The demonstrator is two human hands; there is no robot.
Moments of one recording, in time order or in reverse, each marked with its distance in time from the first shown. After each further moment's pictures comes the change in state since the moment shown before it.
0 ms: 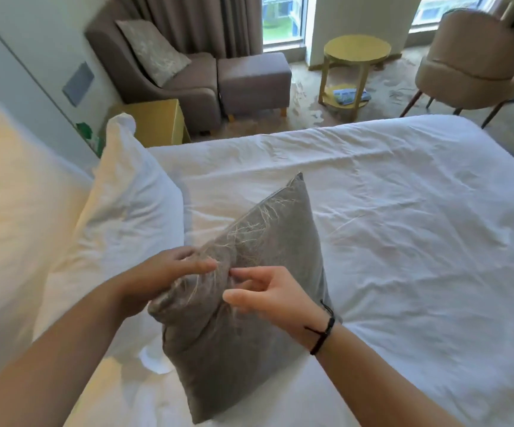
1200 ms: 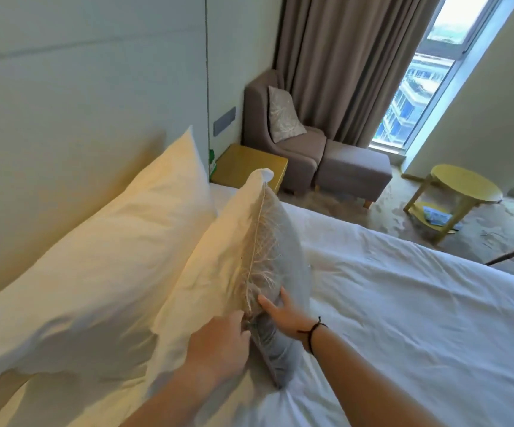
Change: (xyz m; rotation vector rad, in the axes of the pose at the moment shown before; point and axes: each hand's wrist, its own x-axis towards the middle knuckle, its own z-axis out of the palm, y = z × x) left_hand -0.026 -0.132 -0.107 0.371 0.671 -0.052; right_hand 0.220 -0.045 0.176 -0.769 -0.115 0.268
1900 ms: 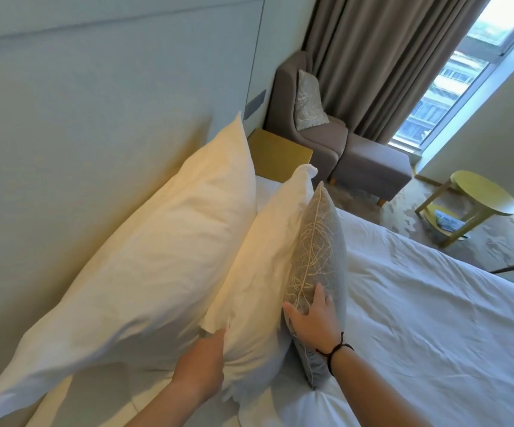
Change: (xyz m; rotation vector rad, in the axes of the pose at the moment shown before) left_hand 0.012 -0.193 -0.009 0.061 -0.234 -0.130; right_hand 0.028 -0.066 0.089 -0.167 0.387 0.061
